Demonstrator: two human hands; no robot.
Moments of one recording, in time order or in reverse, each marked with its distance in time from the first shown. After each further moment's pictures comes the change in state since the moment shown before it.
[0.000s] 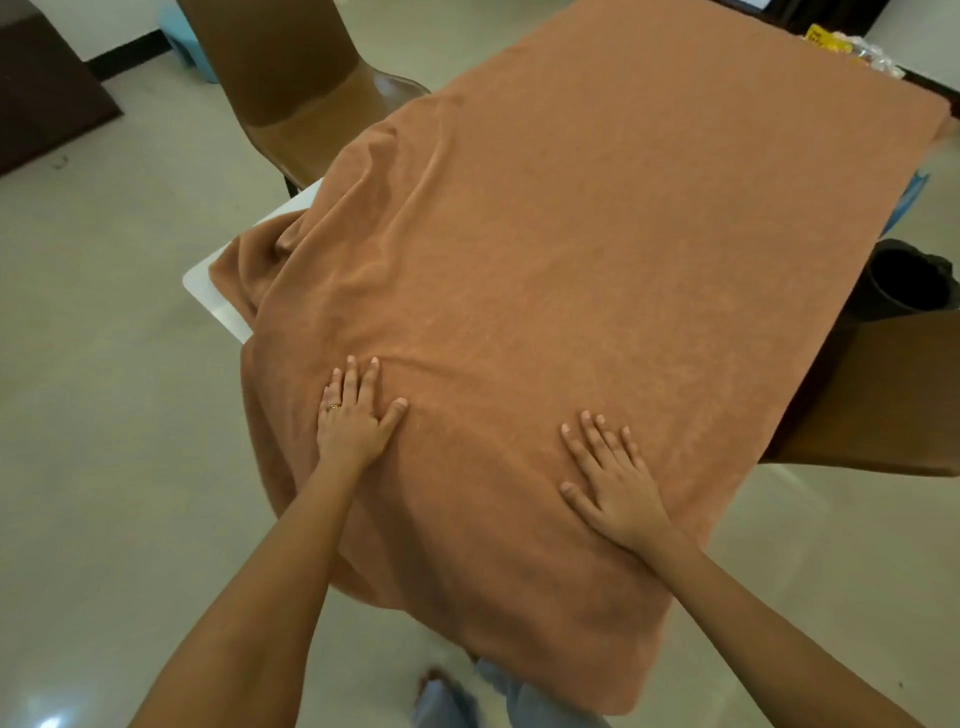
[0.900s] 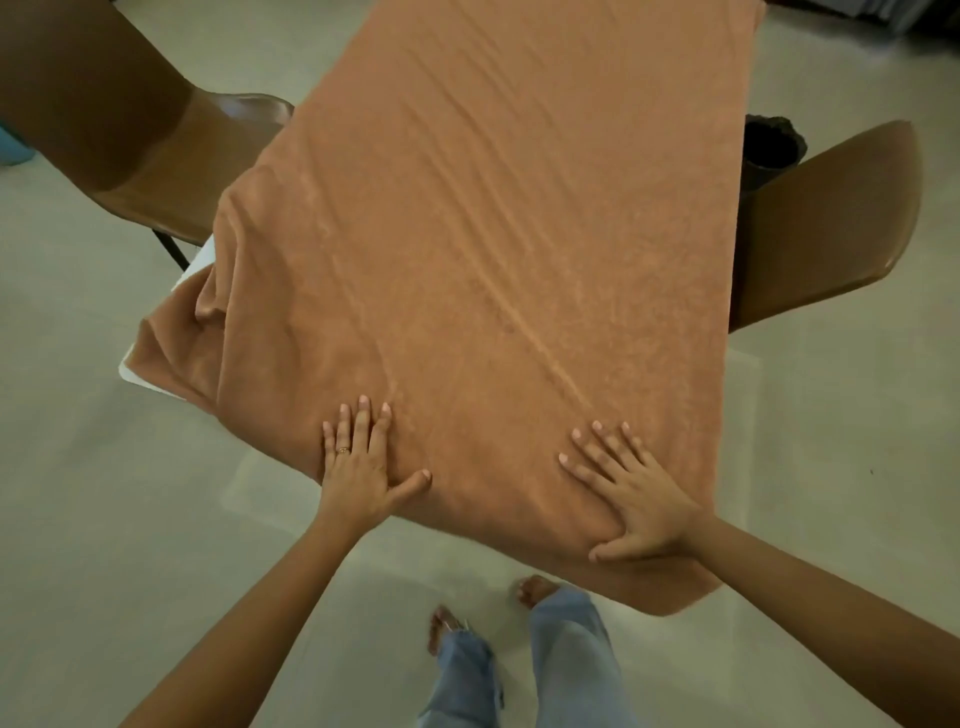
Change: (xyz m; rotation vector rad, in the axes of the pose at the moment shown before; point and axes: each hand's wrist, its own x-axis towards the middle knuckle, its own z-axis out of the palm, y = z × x) left_hand -0.010 -0.058 -0.002 0.188 -0.104 0.566; right_hand -0.072 -0.085 0.019 -0.075 -0.151 -0.019
